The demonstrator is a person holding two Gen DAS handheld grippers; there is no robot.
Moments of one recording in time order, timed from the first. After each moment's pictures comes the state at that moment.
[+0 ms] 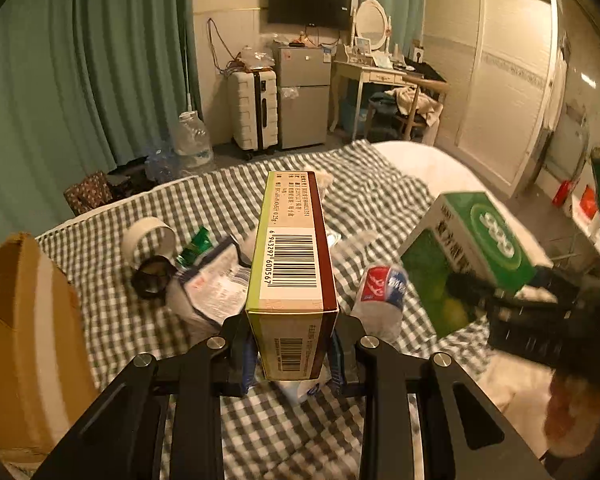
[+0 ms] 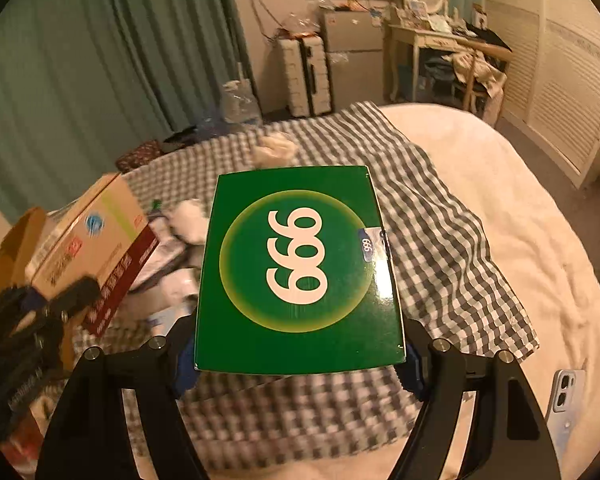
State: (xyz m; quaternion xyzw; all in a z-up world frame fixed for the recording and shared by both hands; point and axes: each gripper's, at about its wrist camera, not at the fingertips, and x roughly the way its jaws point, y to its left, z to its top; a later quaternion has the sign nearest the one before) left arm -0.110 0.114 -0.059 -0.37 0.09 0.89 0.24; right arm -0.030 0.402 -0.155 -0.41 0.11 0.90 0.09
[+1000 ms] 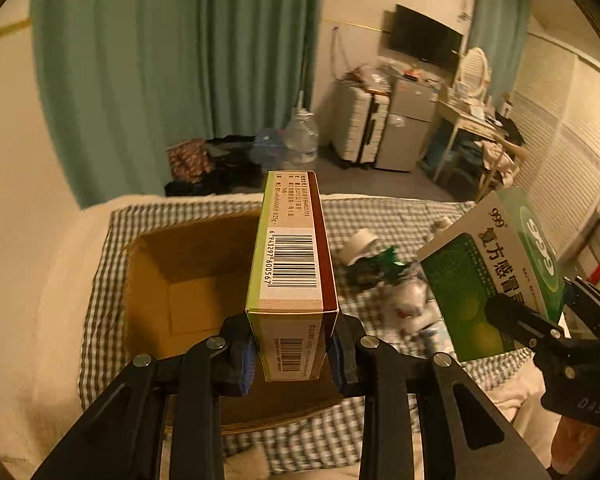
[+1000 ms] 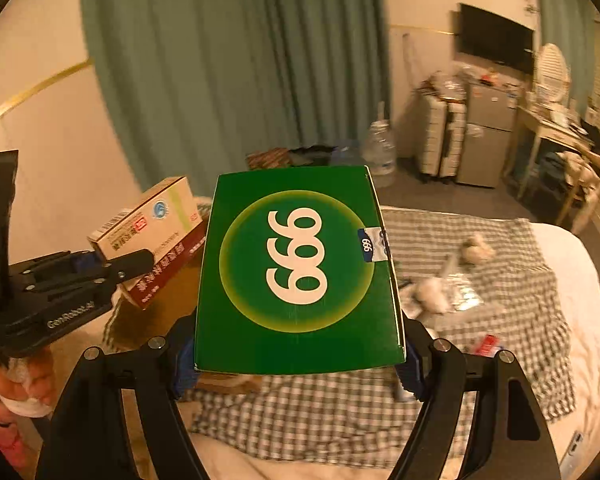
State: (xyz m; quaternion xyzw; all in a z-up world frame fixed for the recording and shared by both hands) left arm -0.116 -0.183 0.034 -0.39 0.00 0.91 0.10; right arm -0.047 0.128 -0.014 -0.36 0.02 0.93 -0.10
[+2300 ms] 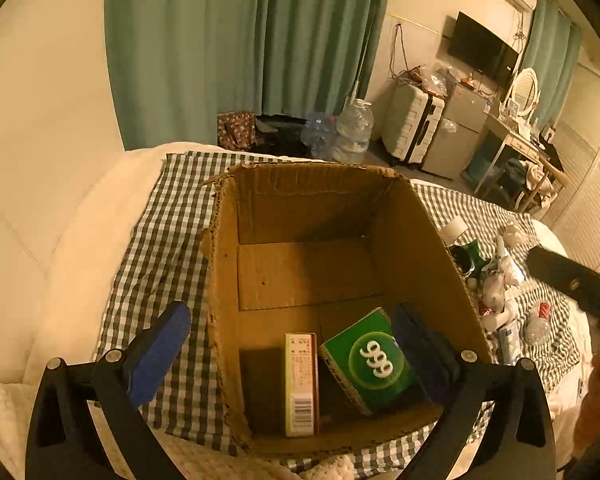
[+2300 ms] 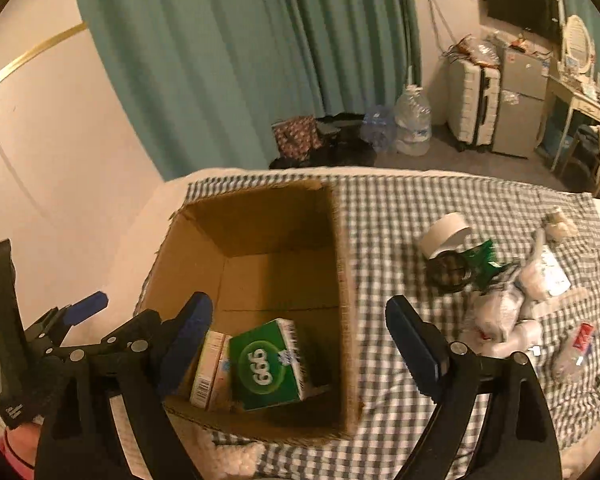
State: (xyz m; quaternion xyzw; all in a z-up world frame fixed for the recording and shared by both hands) left arm -0.135 -0.280 -0.047 -0.42 -0.04 0.91 0.04; right arm -0.114 0.034 -0.083 -0.41 0.05 0.90 -0.12
